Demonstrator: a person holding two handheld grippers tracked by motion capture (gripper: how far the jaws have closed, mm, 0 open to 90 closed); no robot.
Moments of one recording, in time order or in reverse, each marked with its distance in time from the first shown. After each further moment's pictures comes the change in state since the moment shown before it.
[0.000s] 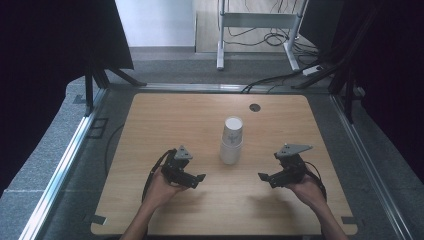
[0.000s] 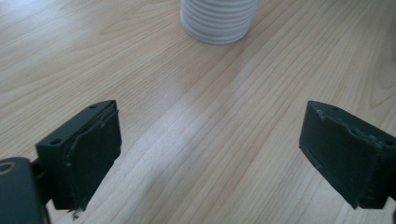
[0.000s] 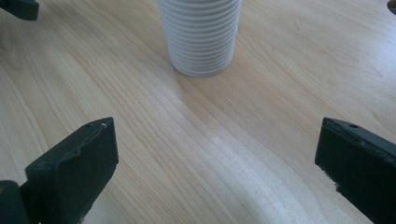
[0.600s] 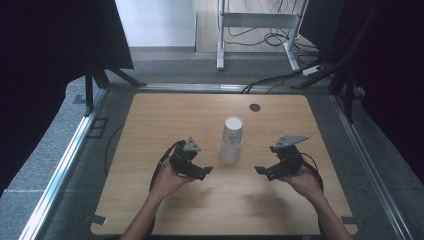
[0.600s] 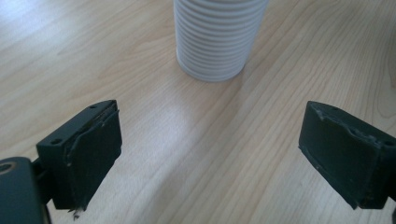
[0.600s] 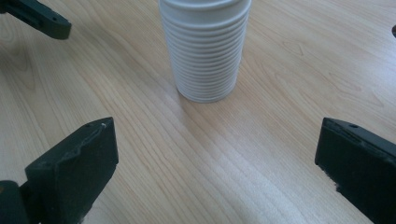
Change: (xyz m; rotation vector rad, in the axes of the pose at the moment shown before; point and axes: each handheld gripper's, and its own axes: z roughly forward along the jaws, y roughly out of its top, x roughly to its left) left arm 0.000 0.032 0.011 -0.017 -0.001 0.059; right arm -0.004 0.027 0.002 -0.003 0.033 -0.013
